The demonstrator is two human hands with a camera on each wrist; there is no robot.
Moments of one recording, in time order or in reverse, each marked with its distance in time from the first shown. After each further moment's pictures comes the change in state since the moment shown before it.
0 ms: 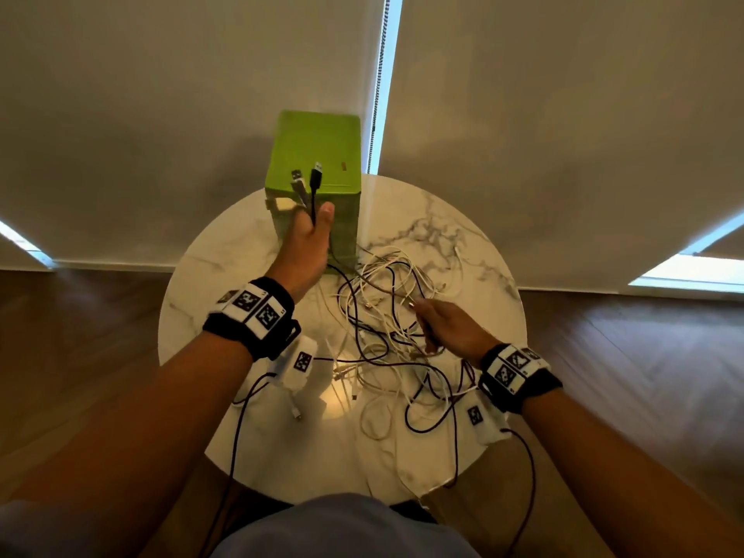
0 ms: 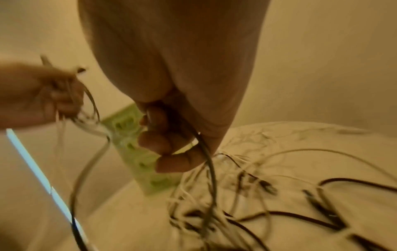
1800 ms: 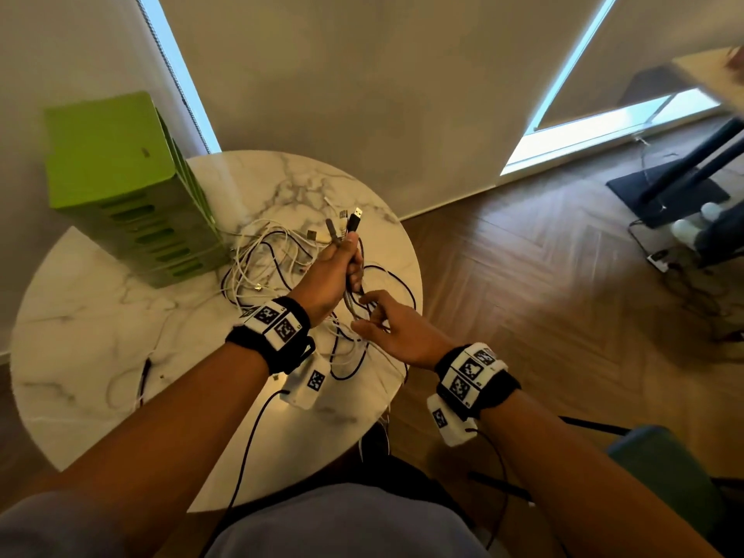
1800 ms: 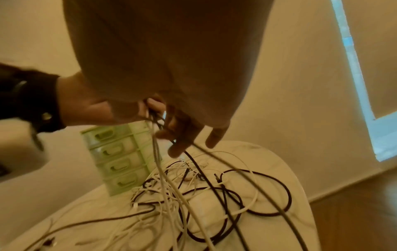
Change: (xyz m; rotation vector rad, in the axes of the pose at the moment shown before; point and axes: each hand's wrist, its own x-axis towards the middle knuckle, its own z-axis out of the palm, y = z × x) left_hand -0.096 -0.011 0.188 -0.235 -0.670 -0.238; right_hand -0.137 0.050 0.000 -0.041 0.168 0.080
